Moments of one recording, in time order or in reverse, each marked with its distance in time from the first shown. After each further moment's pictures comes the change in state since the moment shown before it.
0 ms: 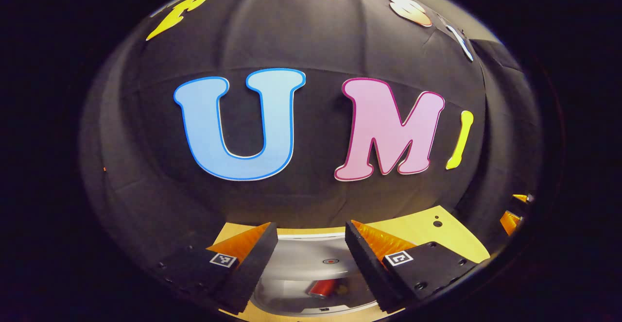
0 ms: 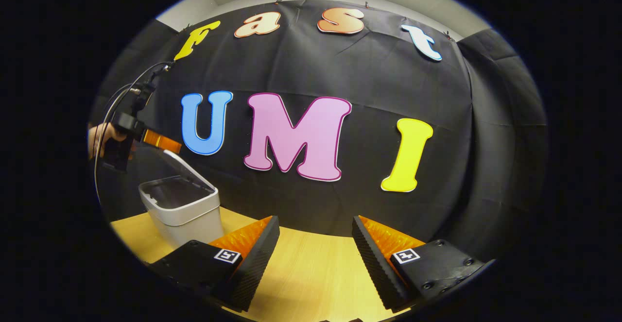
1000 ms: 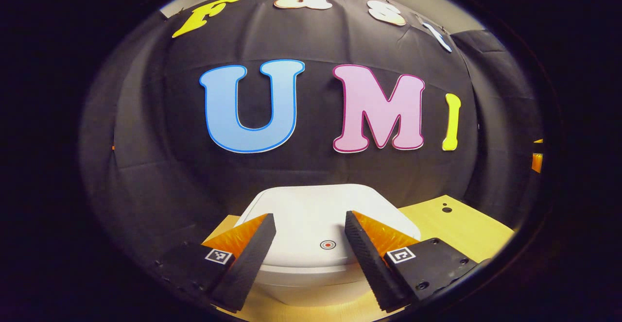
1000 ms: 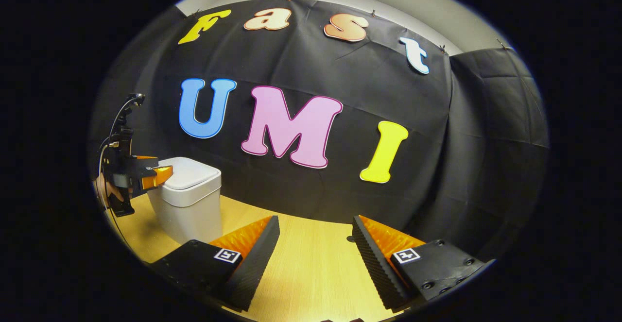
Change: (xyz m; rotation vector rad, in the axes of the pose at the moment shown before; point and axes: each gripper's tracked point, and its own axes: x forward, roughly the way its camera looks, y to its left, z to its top) left arm -0.020 -0.006 -0.112 0.035 -0.174 0.014; right arm -0.087 0.027 -0.003 -0.100 0.043 -0.147
